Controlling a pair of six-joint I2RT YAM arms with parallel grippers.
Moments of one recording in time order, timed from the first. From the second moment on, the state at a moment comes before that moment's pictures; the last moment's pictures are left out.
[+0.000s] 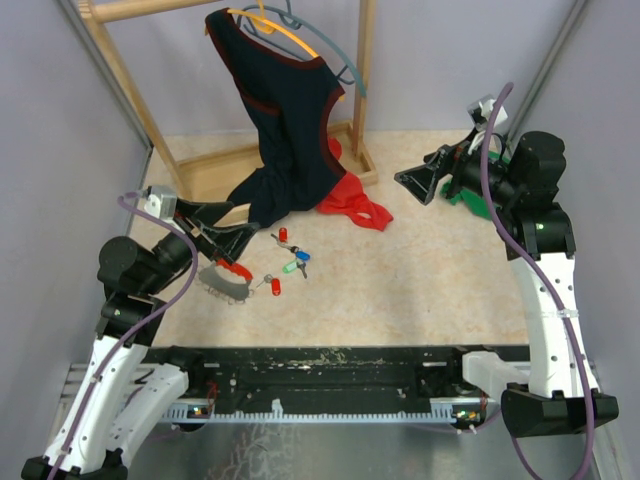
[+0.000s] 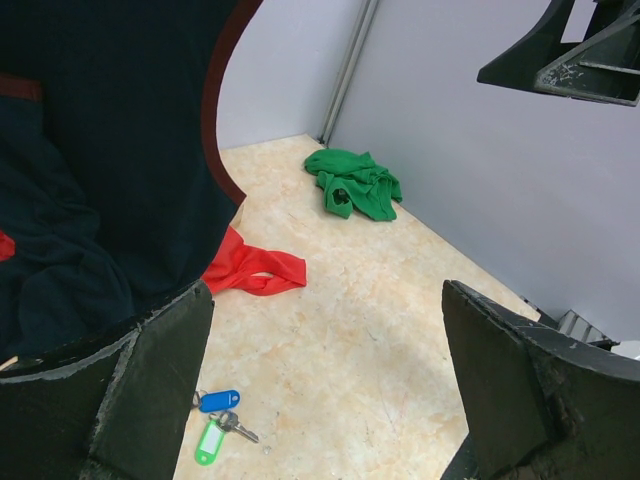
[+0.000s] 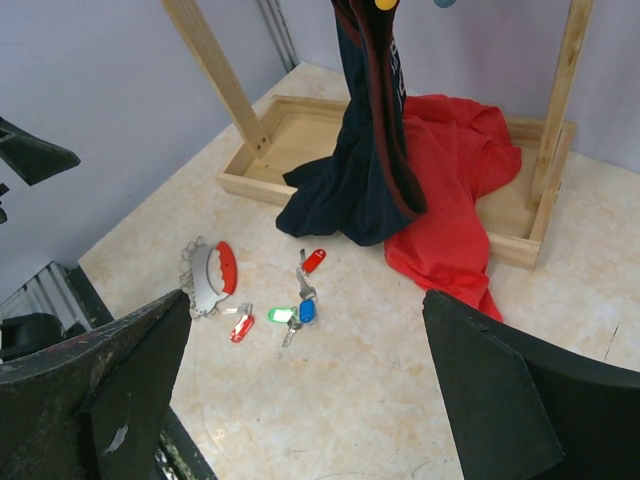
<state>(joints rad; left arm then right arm) -0.29 0.61 0.78 0.03 0.46 -0.39 0.05 1.06 1.39 -0.47 -0.77 0.17</state>
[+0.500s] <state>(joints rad) -0.29 0.61 0.78 0.03 0.46 -0.39 0.05 1.06 1.39 -0.47 -0.77 0.17</state>
